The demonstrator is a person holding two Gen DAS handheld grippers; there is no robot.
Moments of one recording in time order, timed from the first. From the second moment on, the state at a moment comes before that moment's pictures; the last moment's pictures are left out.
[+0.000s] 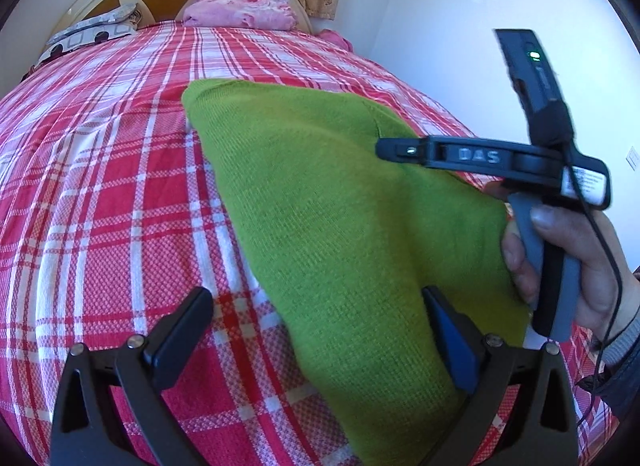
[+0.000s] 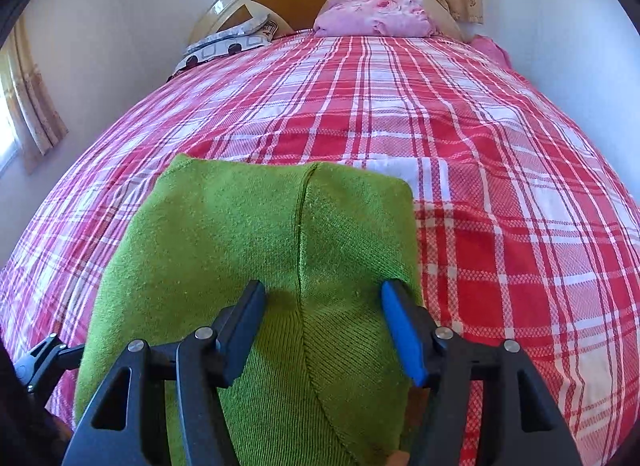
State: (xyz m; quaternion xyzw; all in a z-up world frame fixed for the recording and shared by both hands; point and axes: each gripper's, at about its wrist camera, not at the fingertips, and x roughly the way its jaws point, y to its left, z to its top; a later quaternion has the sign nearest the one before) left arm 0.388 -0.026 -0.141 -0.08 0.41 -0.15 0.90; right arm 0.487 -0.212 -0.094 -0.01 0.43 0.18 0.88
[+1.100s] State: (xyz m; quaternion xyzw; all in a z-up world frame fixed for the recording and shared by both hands) left arm 0.369 -0.016 -0.137 -0.11 0.40 -0.12 0.90; right arm 0.504 -0.216 -0.089 -0.01 0.48 0.24 0.84
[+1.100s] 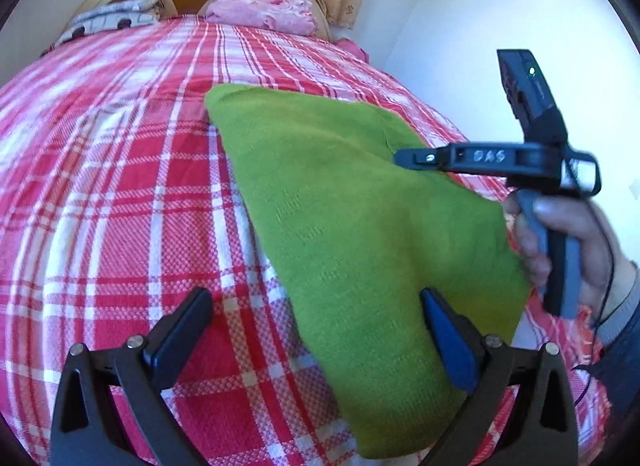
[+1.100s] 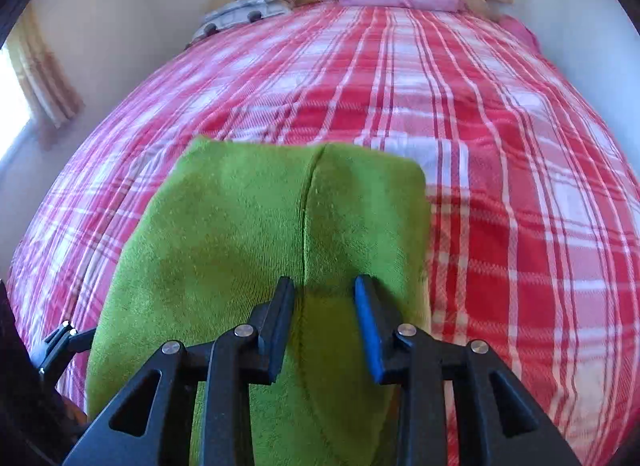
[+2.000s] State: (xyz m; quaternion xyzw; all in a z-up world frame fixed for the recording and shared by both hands) left arm 0.381 -0.039 -0.140 -0.09 0.42 -0.13 0.89; right arm 0.547 -0.287 -0.132 0.23 0.47 0.31 0.79
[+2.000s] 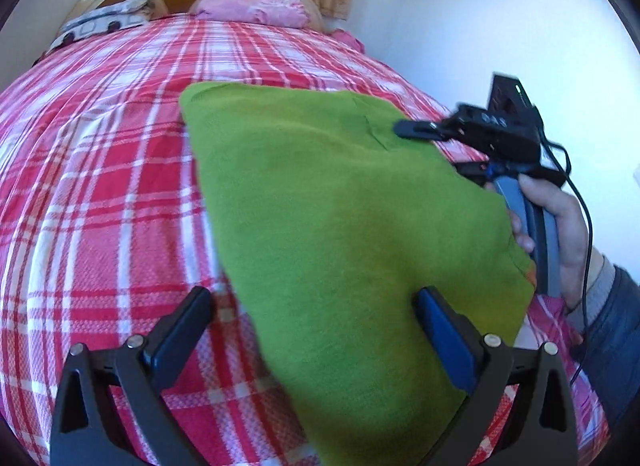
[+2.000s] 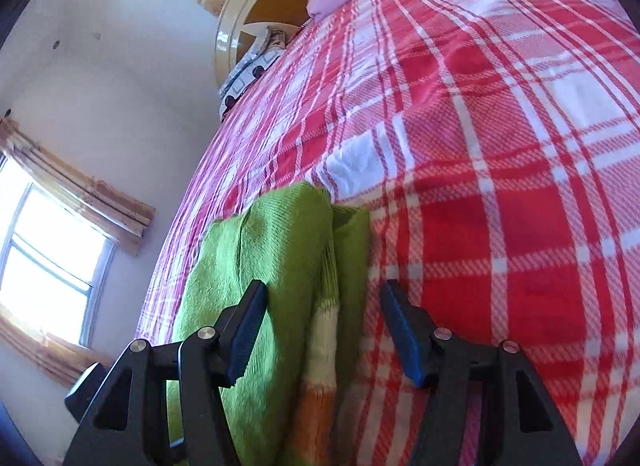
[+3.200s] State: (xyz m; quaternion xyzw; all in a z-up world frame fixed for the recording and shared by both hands) left arm 0.377 -0.033 -0.138 -0.13 0.41 -0.17 0.89; right arm 0.535 -0.271 -0.129 0.18 0.44 0.33 0.81
